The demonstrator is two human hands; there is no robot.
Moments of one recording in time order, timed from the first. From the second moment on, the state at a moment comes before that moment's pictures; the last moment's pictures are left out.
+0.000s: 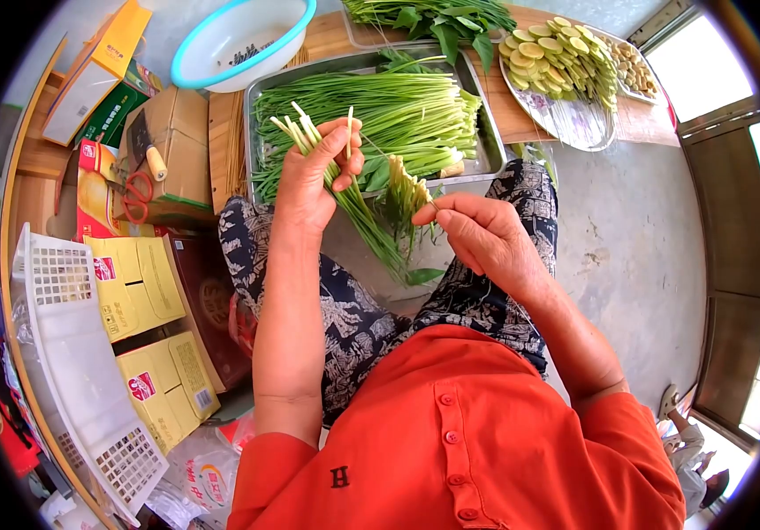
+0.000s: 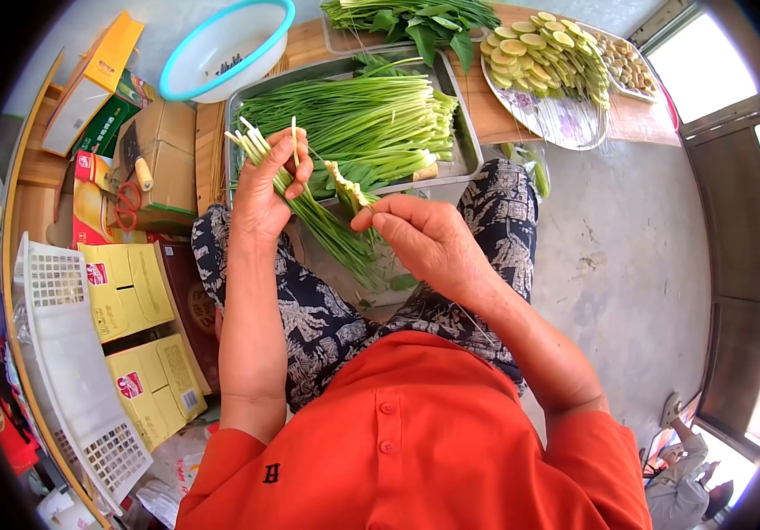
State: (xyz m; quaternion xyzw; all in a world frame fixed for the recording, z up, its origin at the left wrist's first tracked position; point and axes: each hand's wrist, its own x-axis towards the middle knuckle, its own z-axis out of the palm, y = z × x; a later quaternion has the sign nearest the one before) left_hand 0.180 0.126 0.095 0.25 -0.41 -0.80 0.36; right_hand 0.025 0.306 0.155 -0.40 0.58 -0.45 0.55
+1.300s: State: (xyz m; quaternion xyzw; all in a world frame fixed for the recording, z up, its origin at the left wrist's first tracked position) left_hand 0.187 0.138 0.097 0.27 -0.46 -0.80 0.25; right_hand 0.027 0.298 0.154 -0.37 0.55 -0.48 0.58
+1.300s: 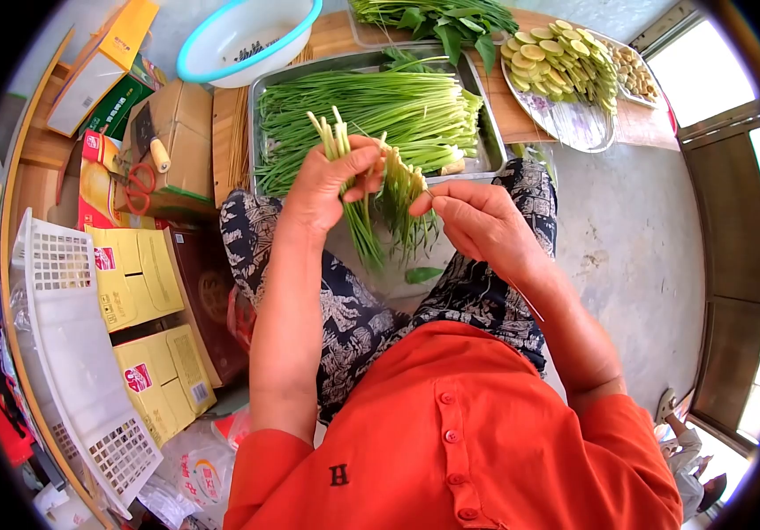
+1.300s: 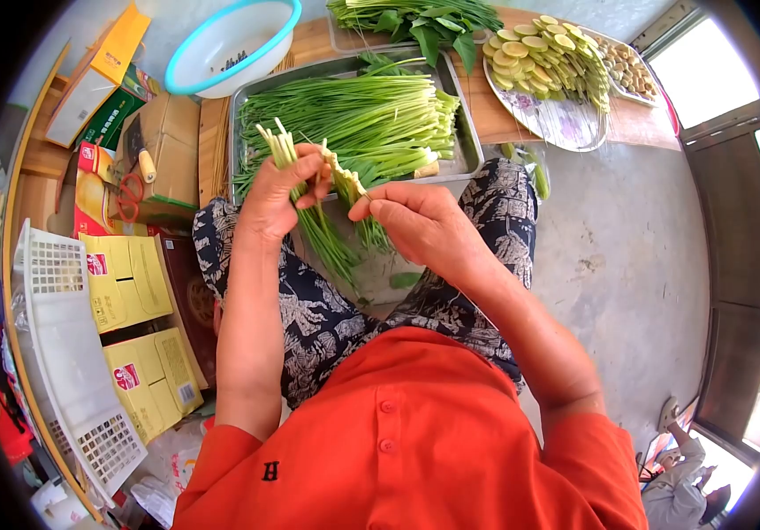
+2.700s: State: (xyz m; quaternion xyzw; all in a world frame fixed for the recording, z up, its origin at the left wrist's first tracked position) left_hand 0.160 0.198 0.123 0.26 -0.49 -0.74 0.38; right_hand 0.021 0.267 0.144 -0.38 0.59 -0.58 0.41
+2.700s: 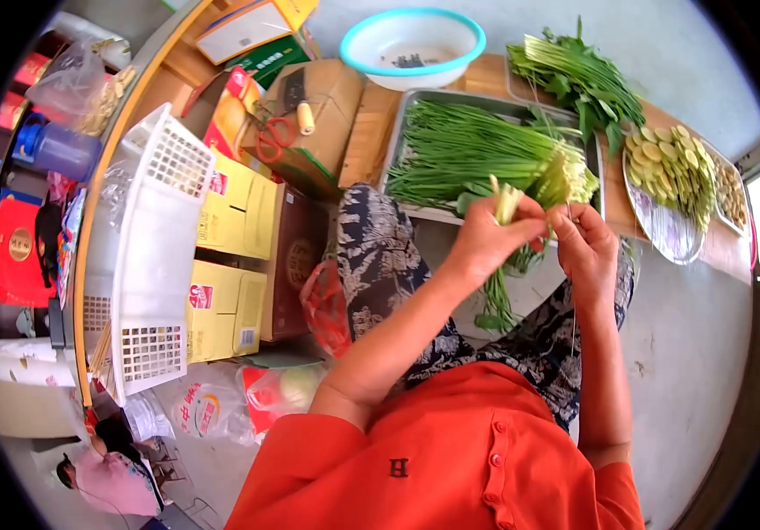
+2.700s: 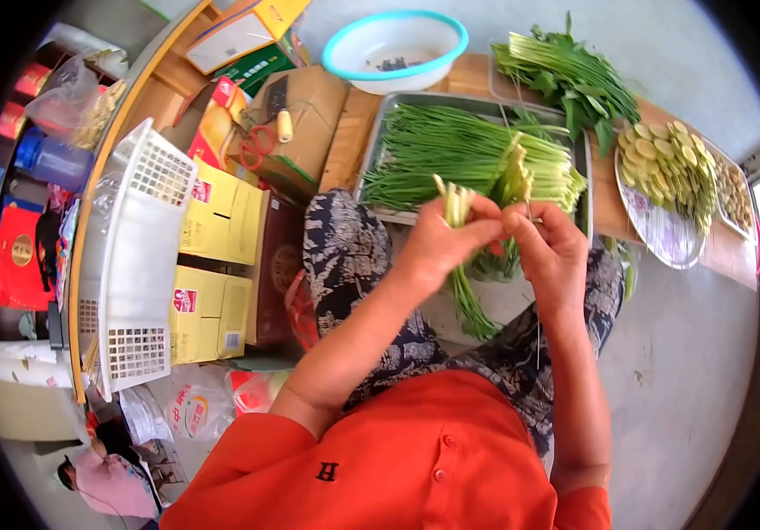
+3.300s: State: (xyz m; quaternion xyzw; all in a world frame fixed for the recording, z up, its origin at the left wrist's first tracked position) left_hand 0.190 0.160 0.122 0.28 -0.42 -0.75 0.42; right_hand 0.020 0.323 0.178 -0.44 0.56 -0.45 0.53
